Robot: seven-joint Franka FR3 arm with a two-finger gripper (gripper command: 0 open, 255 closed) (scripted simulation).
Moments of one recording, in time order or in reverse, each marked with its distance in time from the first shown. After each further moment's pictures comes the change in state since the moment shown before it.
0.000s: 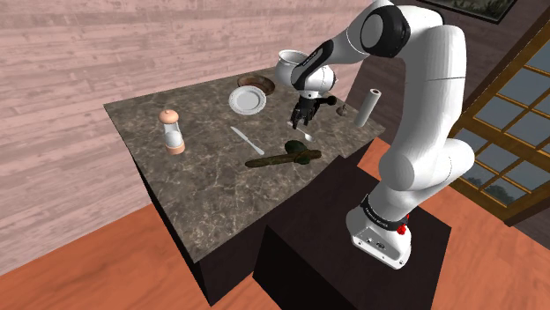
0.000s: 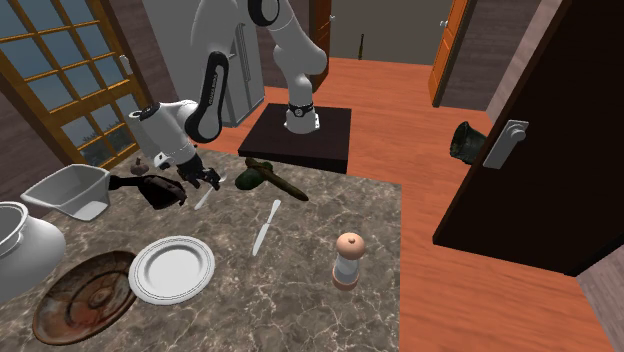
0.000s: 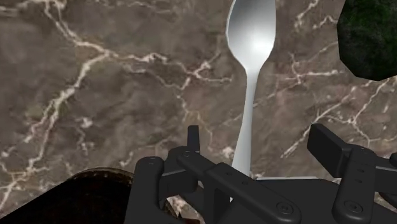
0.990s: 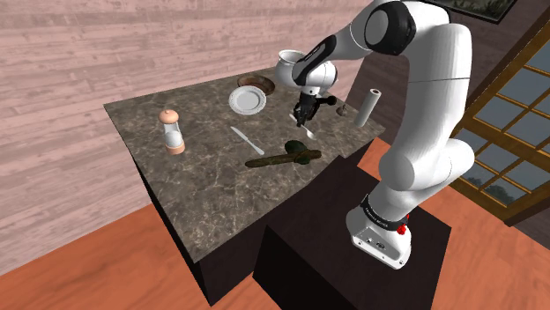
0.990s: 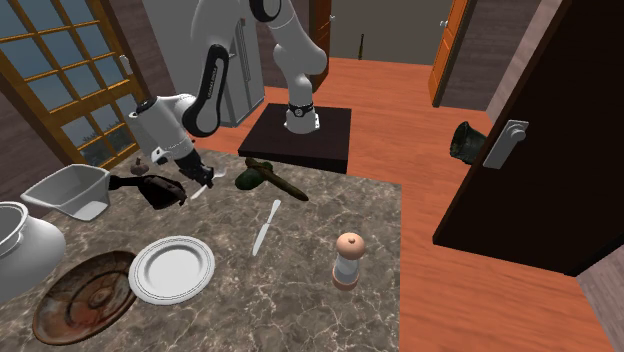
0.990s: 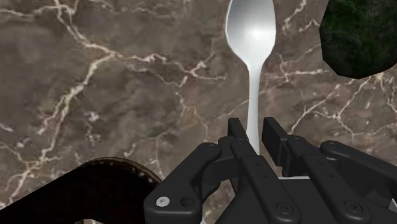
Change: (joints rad) arm 0.002 -0.041 -0.004 -0.008 -0.006 -0.034 0.005
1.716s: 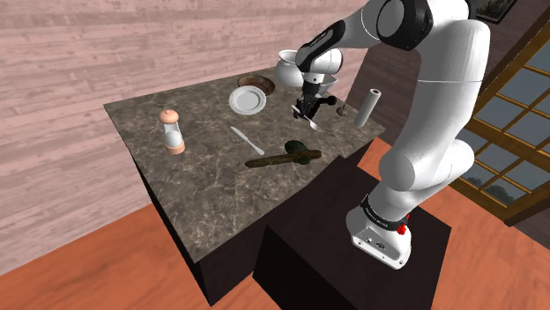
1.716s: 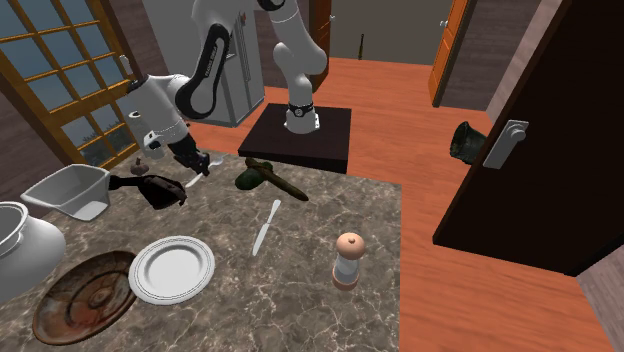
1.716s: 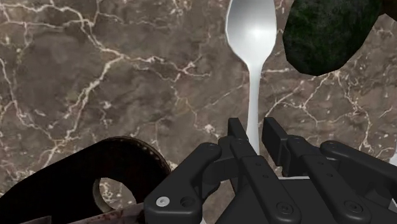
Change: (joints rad) arm 0.006 -0.115 -0.009 -0.011 -0.017 -0.103 0.017
